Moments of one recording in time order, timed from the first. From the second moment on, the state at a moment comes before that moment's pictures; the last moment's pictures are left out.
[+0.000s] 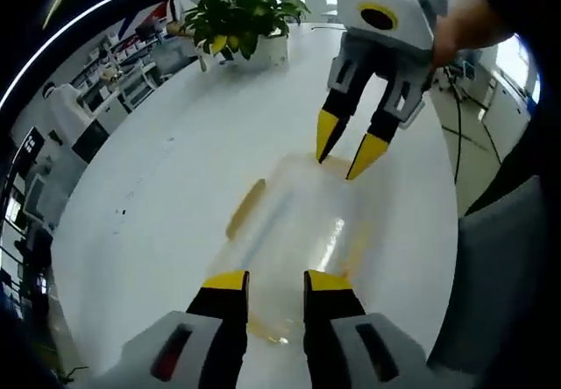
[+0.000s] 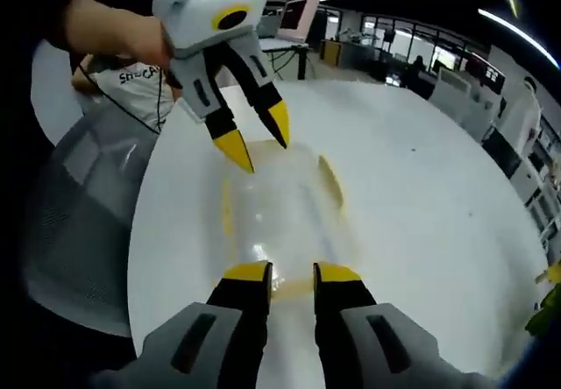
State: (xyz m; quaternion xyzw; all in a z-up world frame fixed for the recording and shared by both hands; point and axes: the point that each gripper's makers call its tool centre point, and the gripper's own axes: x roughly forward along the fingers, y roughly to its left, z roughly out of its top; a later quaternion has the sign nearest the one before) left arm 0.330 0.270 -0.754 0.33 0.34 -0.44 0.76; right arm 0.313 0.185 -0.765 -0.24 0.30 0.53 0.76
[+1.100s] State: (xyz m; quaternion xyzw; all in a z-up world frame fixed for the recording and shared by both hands) left arm 0.310 0.248 -0.755 0.33 0.33 -0.49 0.74; right arm 0.330 0.244 -0.762 -0.22 0.24 0.57 0.75
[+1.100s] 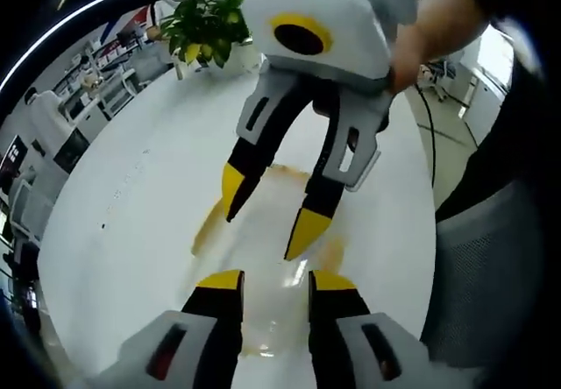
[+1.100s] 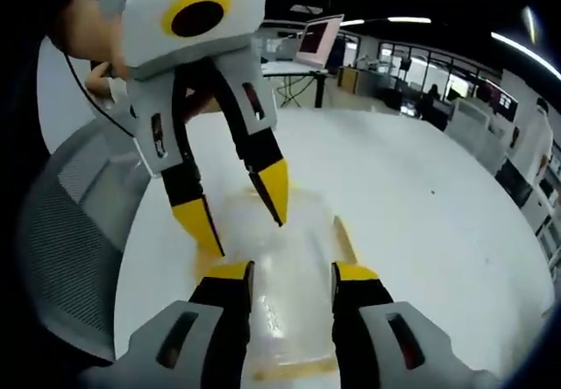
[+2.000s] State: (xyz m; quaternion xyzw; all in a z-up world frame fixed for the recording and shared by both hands) left arm 0.305 0.239 -0.776 0.38 0.30 -0.51 0.71; right arm 0.354 0.240 -0.773 -0.19 0.35 0.60 0.69
